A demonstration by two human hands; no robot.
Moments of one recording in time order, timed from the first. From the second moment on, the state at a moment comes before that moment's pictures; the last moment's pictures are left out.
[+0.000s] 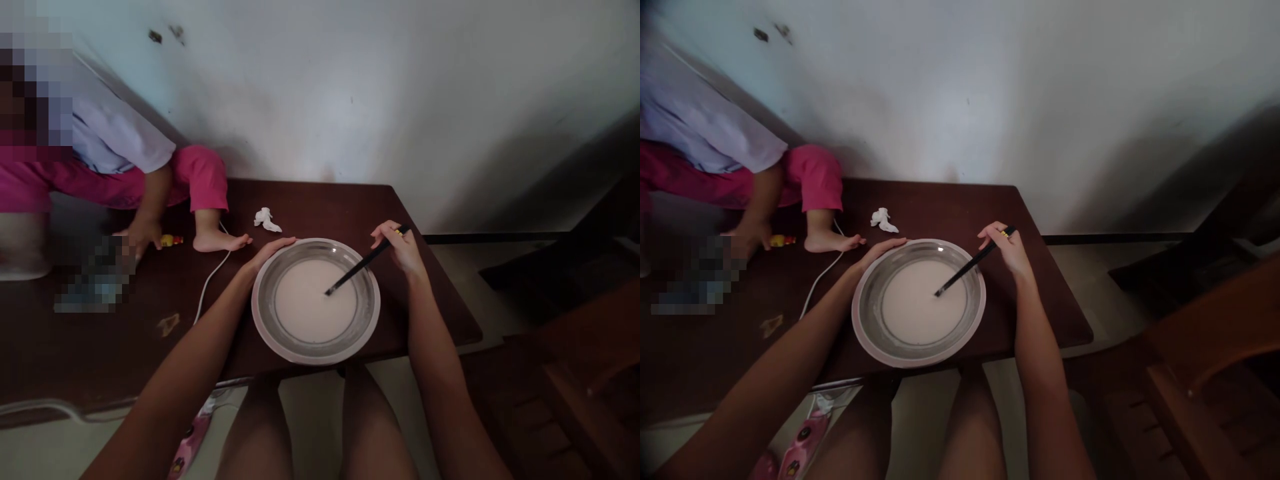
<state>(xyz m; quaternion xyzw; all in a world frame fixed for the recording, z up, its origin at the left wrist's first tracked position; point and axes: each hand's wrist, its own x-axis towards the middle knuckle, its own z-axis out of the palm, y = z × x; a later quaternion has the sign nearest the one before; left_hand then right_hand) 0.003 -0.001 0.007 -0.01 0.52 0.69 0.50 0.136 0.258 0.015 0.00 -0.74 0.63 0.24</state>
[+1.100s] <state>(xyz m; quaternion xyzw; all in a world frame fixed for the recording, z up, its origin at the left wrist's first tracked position) 0.000 0.000 0.002 -0.01 0.54 0.70 0.47 0.136 0.258 0.018 0.01 -0.74 0.63 0.25</state>
